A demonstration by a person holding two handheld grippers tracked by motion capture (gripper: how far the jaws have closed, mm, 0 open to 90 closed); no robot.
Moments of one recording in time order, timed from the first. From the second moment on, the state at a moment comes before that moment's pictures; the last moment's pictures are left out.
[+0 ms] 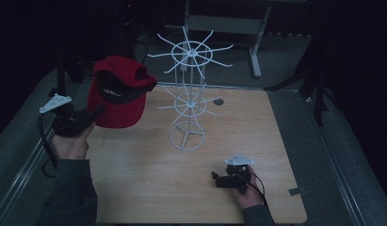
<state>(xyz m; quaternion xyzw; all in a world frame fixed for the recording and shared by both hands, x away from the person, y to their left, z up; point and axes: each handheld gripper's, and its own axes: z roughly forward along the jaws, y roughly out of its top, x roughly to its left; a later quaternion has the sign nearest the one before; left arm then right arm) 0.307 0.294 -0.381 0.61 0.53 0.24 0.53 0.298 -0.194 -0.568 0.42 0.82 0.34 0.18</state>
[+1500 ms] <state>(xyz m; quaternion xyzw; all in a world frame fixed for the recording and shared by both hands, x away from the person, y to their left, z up) 0.325 0.283 -0.338 0.60 0.50 0.27 0.56 0.298 -0.194 -0.568 0.42 0.82 0.34 0.18</state>
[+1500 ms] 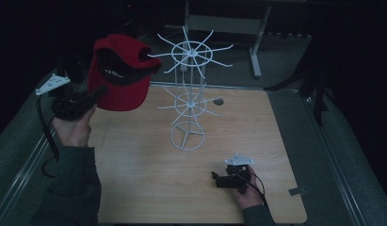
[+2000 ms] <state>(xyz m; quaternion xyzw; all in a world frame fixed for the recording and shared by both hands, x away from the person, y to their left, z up) 0.331 0.279 -0.325 0.59 0.49 0.28 0.57 0.298 -0.194 -0.568 0.42 0.82 0.34 0.18</state>
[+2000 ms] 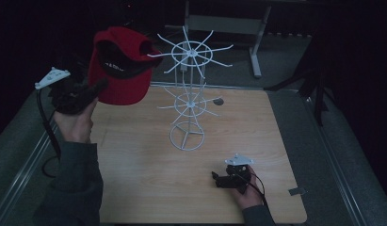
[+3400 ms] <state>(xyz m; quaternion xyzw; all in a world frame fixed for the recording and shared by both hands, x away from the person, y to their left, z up) 0.345 0.265 -0.295 0.57 0.48 0.29 0.60 0.298 -0.194 -0.568 0.42 0.82 0.34 0.18</state>
